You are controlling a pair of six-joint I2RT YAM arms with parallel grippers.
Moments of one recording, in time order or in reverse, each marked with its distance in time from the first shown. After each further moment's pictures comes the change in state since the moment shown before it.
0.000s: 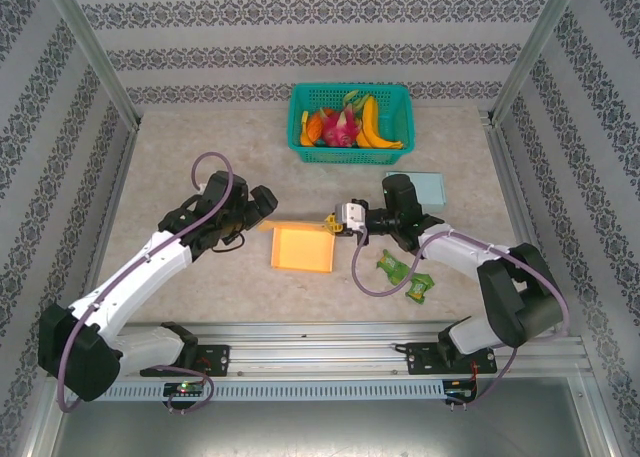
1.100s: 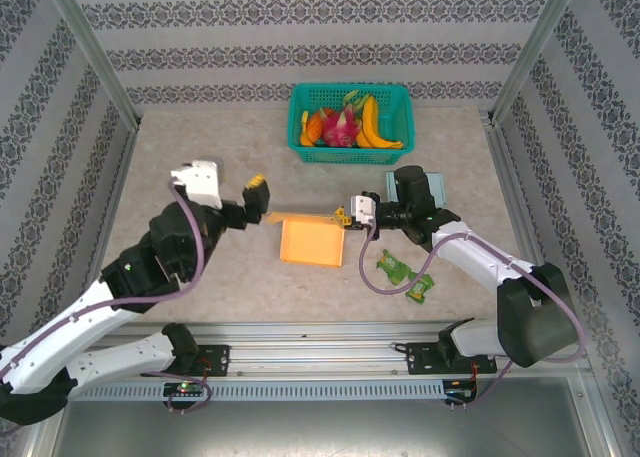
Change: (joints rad) left arm -0.397 -0.324 0.161 0.143 -0.645 0.735; right arm -0.062 -0.118 0.066 -0.232 0.006 -0.065
